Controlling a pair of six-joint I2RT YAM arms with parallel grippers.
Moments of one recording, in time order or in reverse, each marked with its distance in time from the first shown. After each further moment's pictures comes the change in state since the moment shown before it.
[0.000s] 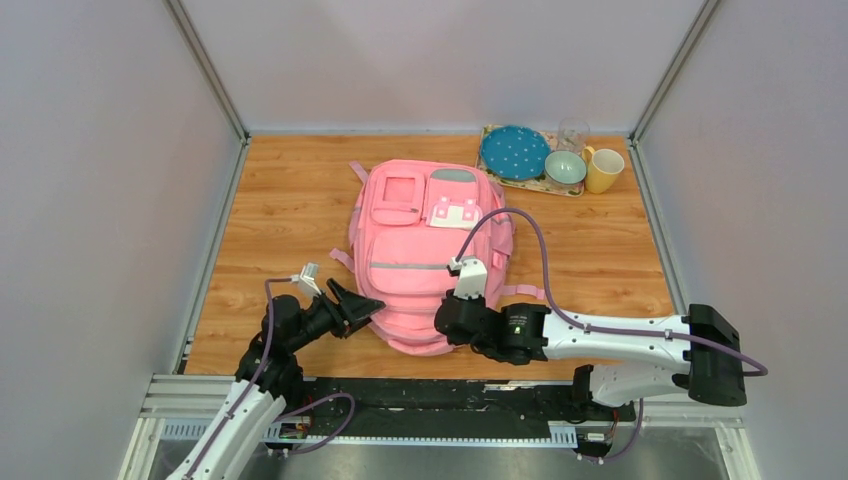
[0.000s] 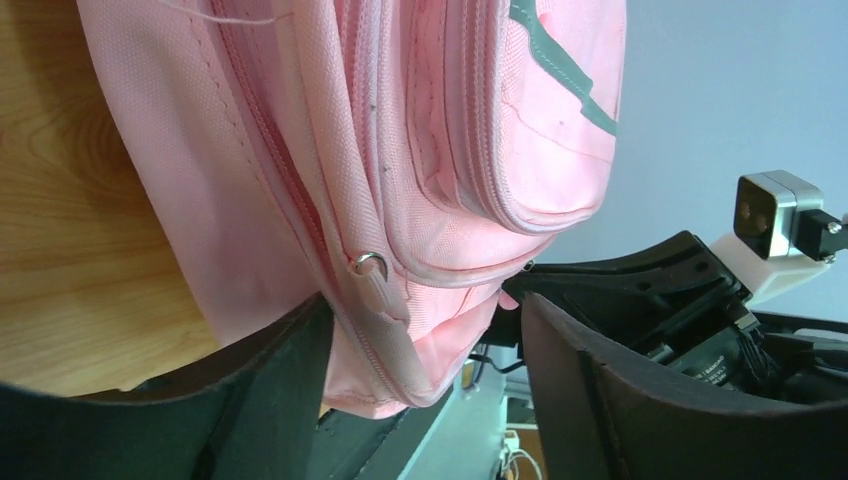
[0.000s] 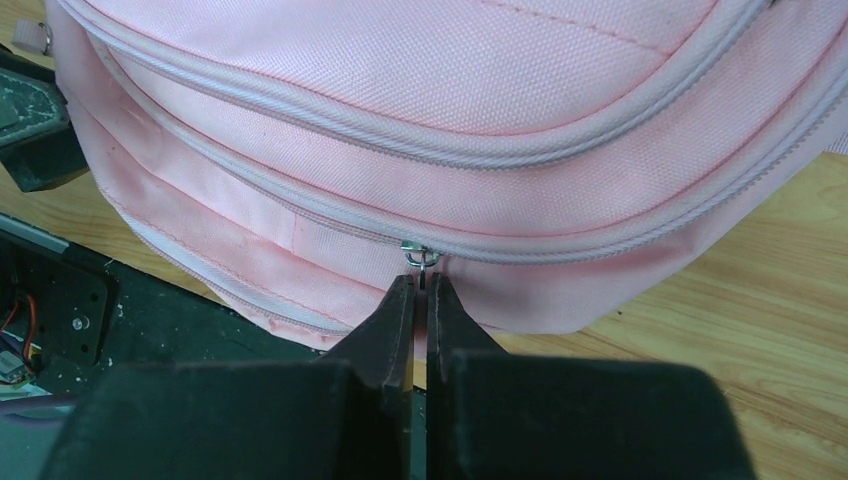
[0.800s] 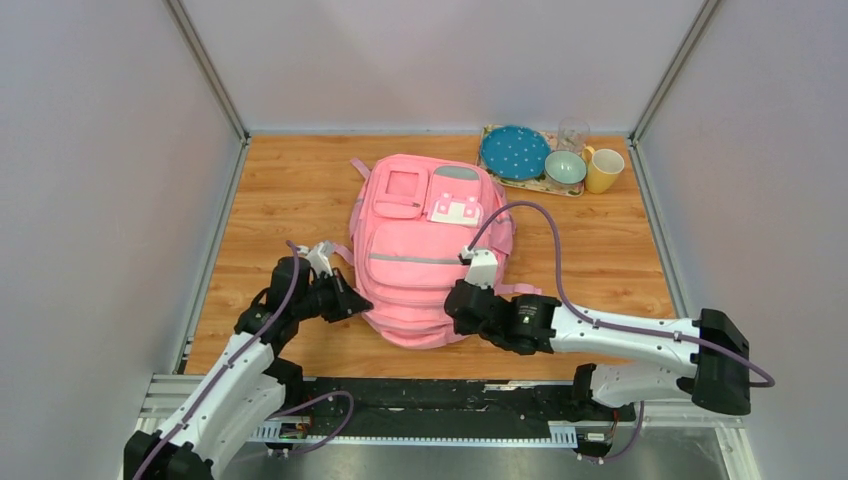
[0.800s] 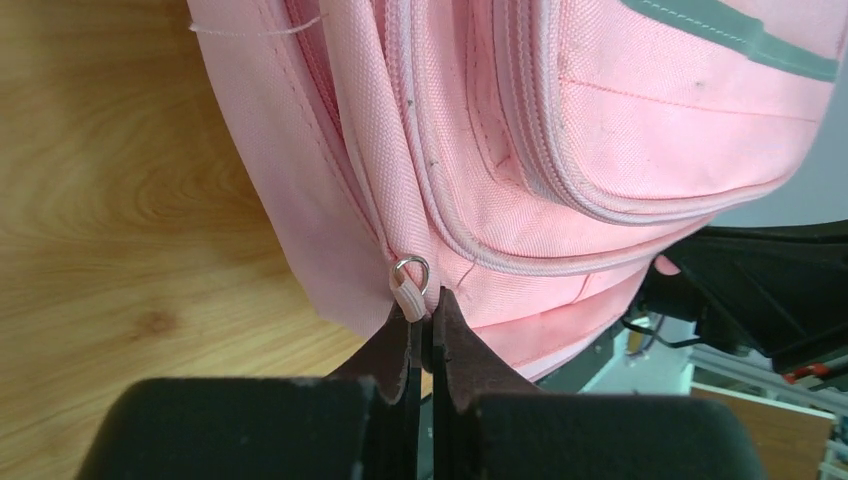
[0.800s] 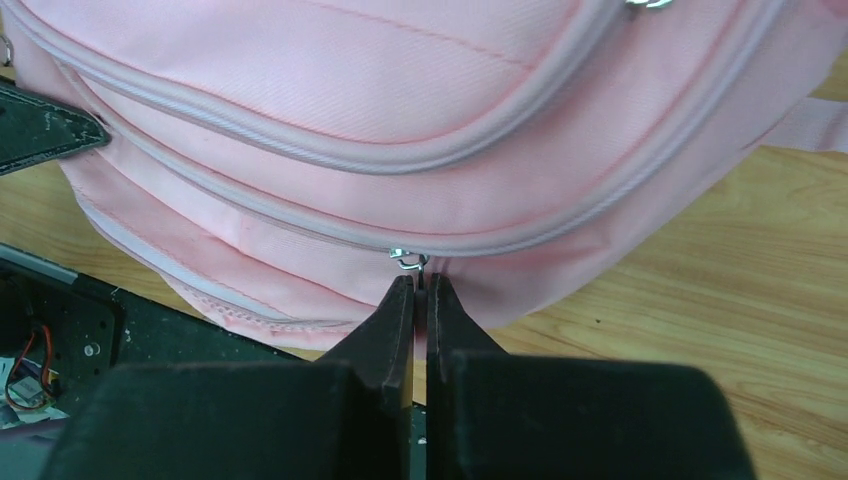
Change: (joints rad) left arm 0.016 0.422 0.305 -0.248 -0.046 0.462; right arm -0.073 -0.025 -0.011 -0.001 -0.040 -0.003
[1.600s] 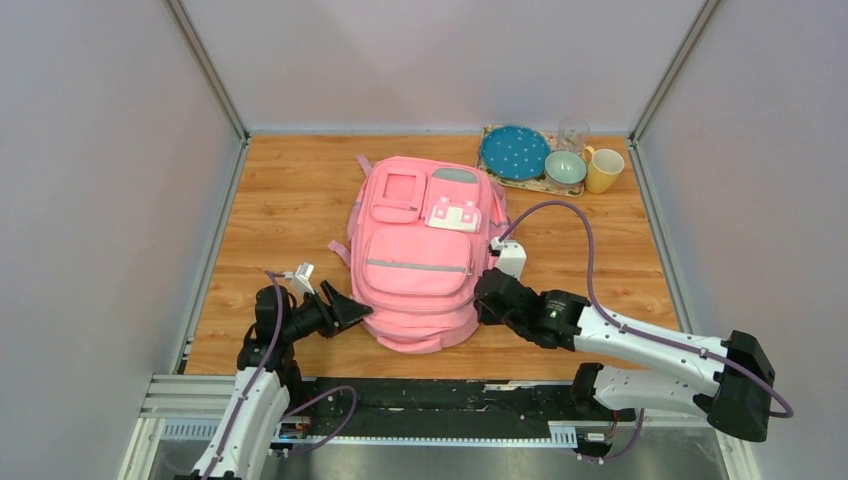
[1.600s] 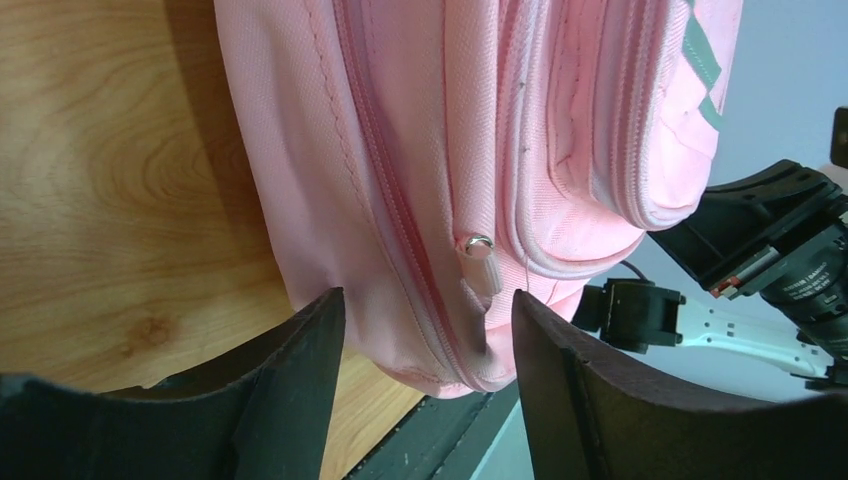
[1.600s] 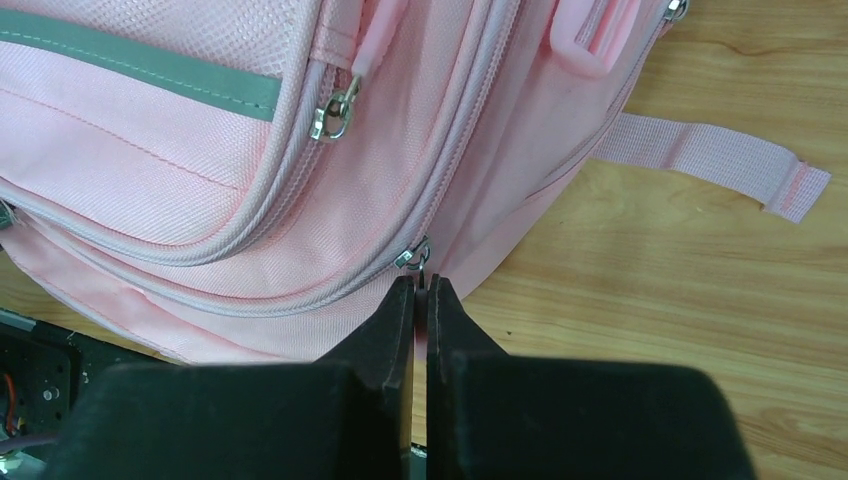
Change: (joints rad) left arm 0.307 -0.190 -0.294 0.220 0.331 -0.111; right arm -0.180 -0.166 -0.122 0.002 -0.063 -0.074
